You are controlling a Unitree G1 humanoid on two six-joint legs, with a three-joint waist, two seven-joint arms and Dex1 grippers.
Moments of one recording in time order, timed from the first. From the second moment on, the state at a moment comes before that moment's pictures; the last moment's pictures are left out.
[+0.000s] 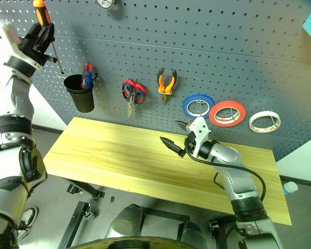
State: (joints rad) left arm -1.06 0.60 0.32 0.92 -0.31 -0.25 -0.71; right arm -0.17 -0.42 0.08 -0.11 0.35 0.23 0.73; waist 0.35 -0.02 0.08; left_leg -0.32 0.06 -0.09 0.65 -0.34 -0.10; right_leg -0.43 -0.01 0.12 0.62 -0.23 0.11
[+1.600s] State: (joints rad) left arm -0.96 0.58 0.33 0.76 -0.33 -0.24 -0.72; right arm -0.15 -0.39 0.03 -0.25 0.44 0.26 0.75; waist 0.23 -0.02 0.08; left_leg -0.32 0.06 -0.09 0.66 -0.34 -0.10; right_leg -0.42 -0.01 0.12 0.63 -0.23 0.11
